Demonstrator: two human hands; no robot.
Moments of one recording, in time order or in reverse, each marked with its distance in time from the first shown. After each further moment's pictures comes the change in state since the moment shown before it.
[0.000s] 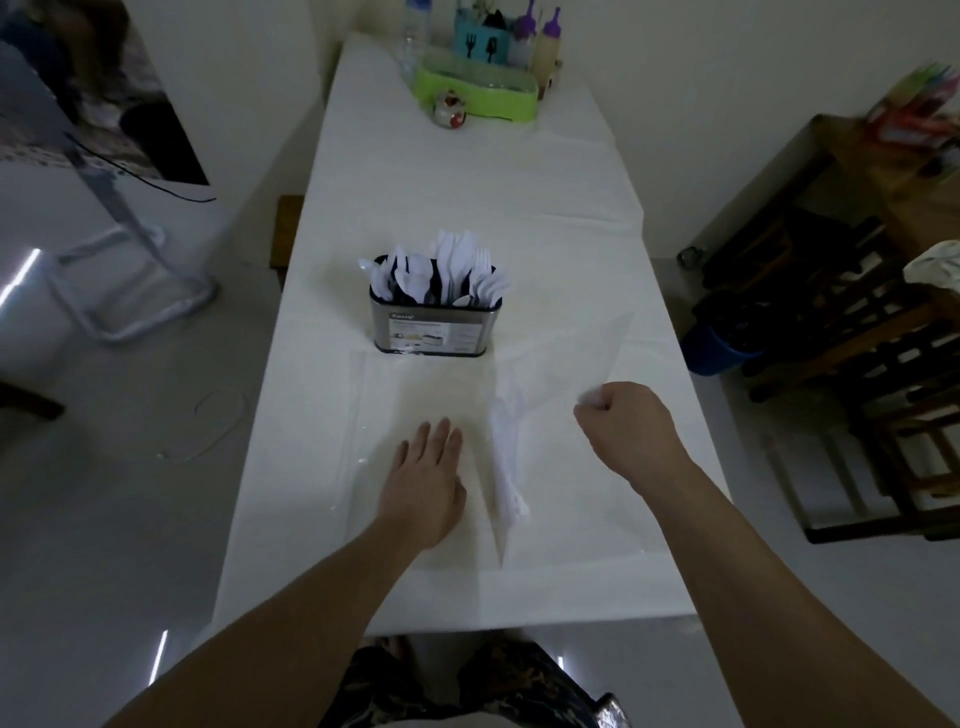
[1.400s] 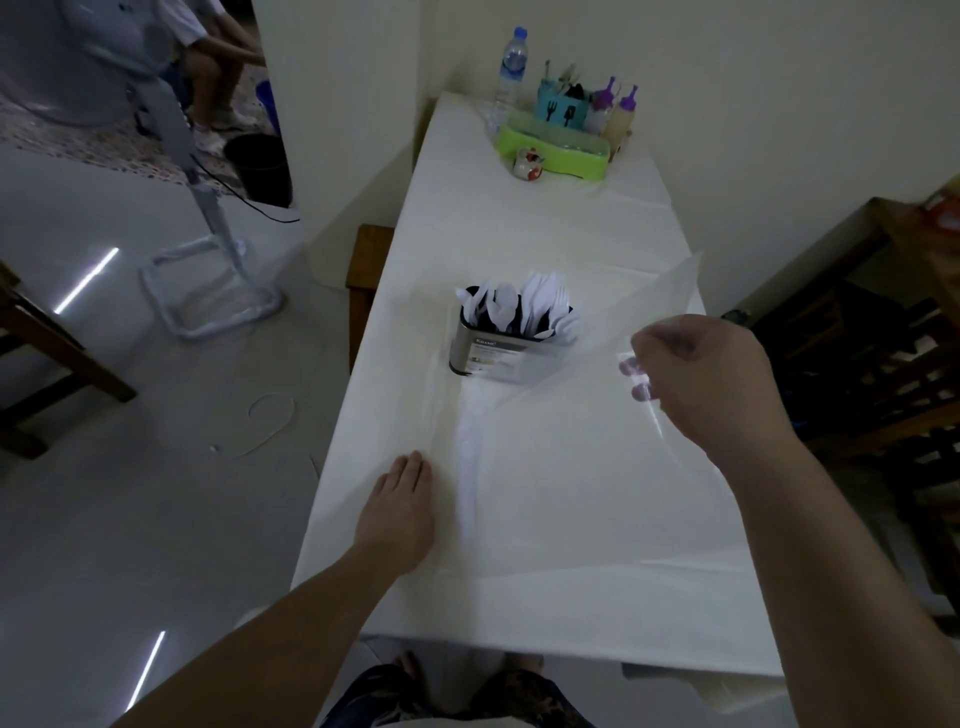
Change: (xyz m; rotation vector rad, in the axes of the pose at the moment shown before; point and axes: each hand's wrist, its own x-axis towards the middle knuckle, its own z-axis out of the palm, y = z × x) left_hand -0.053 -0.093 0.008 -0.075 0.019 -0.207; right_hand -0.063 -0.125 -0.041 0.255 0.134 -0.227
